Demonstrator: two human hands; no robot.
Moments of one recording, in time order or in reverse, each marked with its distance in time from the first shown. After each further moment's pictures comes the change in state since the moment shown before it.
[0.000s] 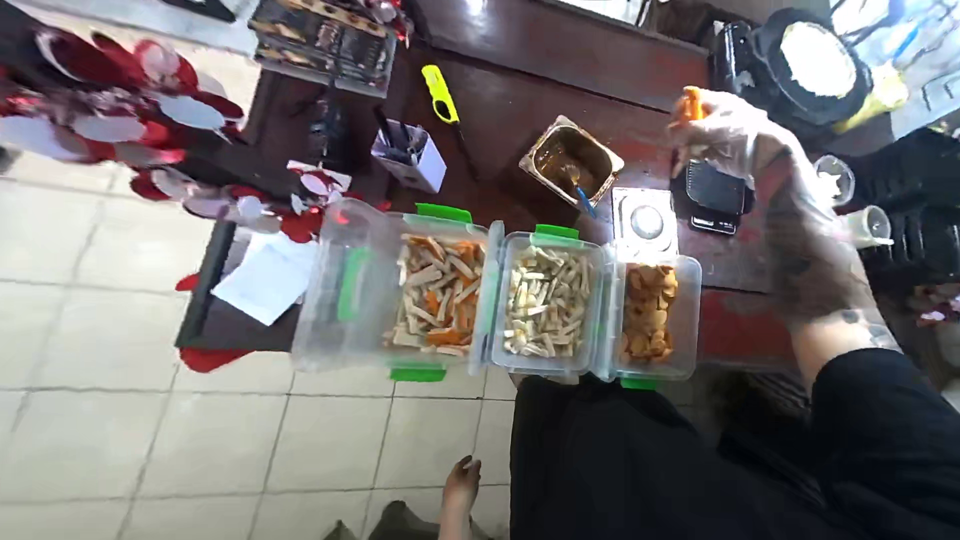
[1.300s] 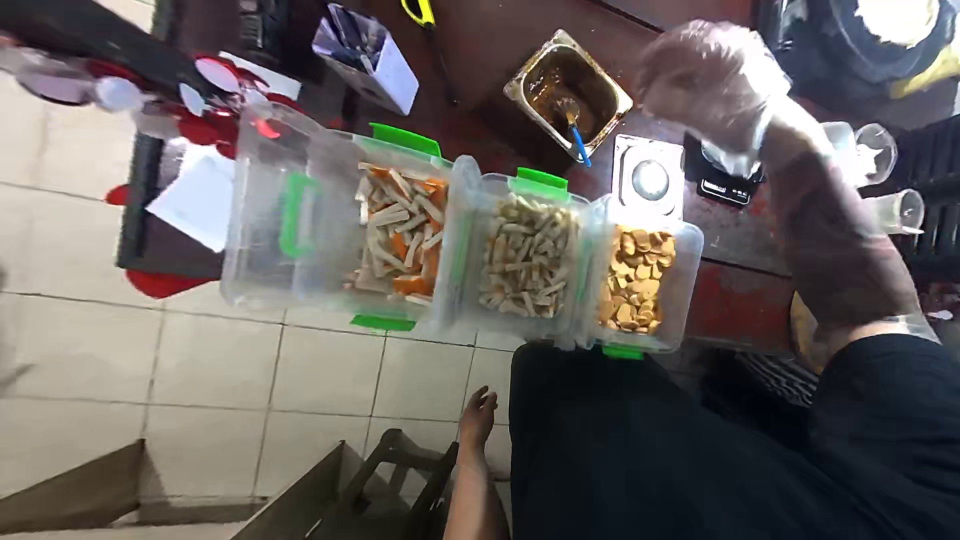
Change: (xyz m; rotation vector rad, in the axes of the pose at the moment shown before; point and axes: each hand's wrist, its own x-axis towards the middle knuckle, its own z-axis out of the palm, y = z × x) left_hand -0.043 0.060 0.055 -0.116 -0.064 0.044; right_hand -0.028 -0.021 0.049 -0.328 -0.168 -0.367
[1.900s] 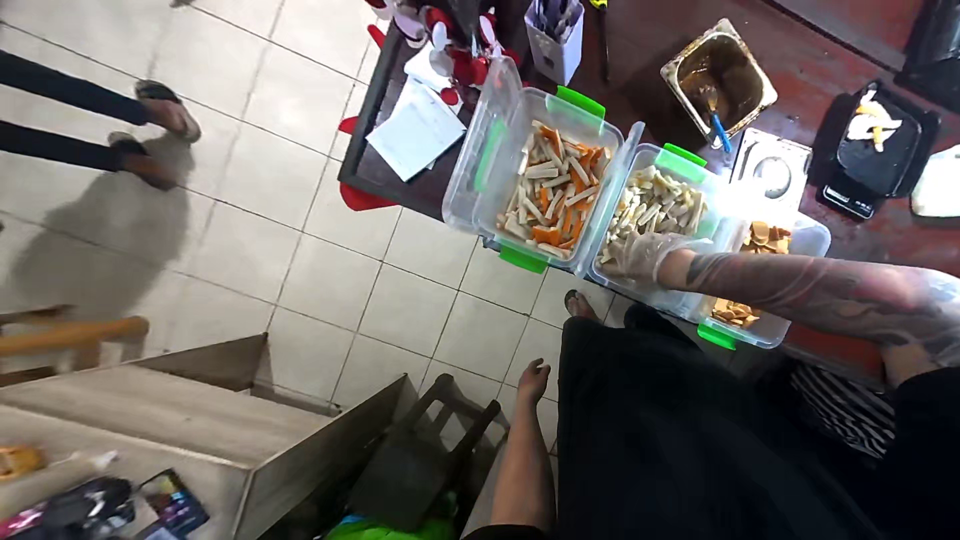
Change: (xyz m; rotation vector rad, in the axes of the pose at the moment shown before) left_hand 0.029 -0.063 -0.037 0.000 -0.061 -0.065; right_hand -0.003 -0.050 0.318 -0.943 -1.048 0.010
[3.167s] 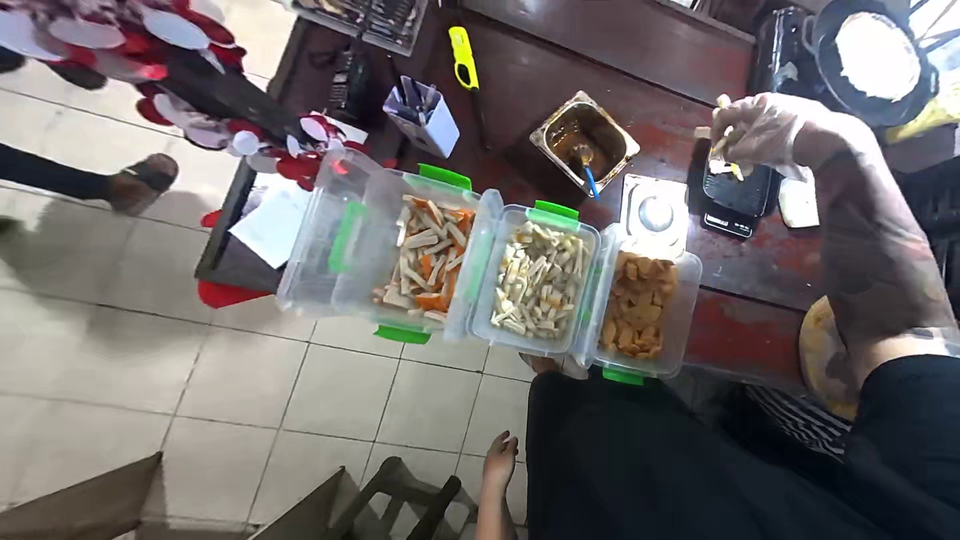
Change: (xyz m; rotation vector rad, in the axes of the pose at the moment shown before) left_hand -0.048 0.014 0.097 -0.005 0.079 0.013; right_hand -0.254 0.314 0.004 0.645 0.664 0.418
